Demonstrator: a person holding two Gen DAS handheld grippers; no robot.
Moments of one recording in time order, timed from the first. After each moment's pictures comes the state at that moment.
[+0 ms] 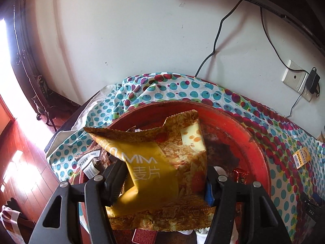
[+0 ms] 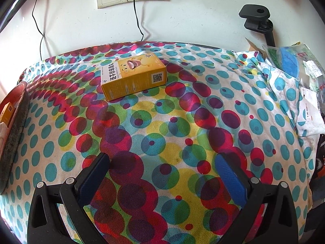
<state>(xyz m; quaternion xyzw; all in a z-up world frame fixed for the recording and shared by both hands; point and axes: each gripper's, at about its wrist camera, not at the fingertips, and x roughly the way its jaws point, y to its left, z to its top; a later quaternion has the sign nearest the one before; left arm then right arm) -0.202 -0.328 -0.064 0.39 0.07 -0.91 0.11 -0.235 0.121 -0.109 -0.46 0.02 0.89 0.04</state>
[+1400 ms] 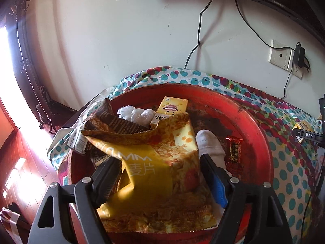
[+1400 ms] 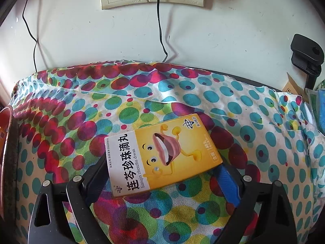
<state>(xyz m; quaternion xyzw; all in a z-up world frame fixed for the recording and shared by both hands) -0.147 -0.284 -0.100 0.37 0.02 -0.92 0.11 -0.355 0.089 -0.107 -0.45 -0.01 0.89 0.01</state>
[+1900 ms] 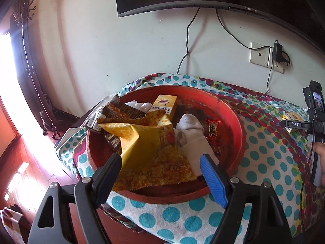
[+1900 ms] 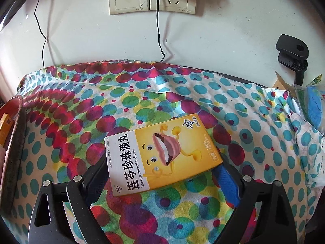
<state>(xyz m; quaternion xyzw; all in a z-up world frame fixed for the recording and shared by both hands) -0.072 -0.258 -0.085 0.34 0.00 -0.93 0.11 -0.313 0.093 -0.094 -0.43 -0.02 0.90 0.00</state>
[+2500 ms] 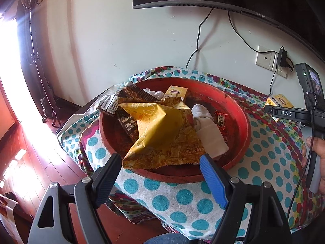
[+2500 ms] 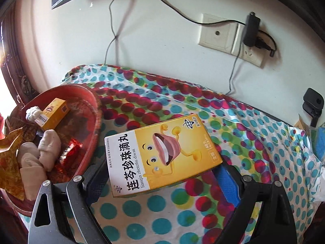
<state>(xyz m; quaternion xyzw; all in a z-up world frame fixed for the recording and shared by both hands) -0.043 -0.282 -0.091 0.35 0.04 -0.93 0.11 -0.264 -0.038 -0.044 -0.39 -0.08 0.91 -0.10</state>
